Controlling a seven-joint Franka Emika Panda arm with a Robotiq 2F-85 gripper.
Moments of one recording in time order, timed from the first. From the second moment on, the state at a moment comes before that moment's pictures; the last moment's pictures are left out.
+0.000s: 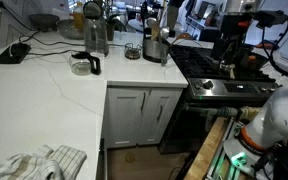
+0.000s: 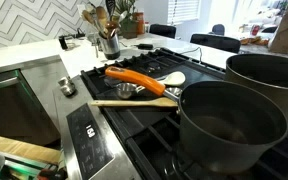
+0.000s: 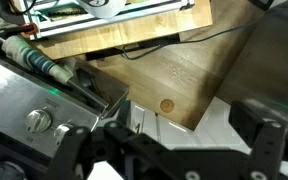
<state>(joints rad) 0.03 -0.73 0.19 -2.31 0.17 1.40 0.38</state>
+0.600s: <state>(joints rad) 0.03 -0.73 0.19 -2.30 0.16 1.41 0.39</state>
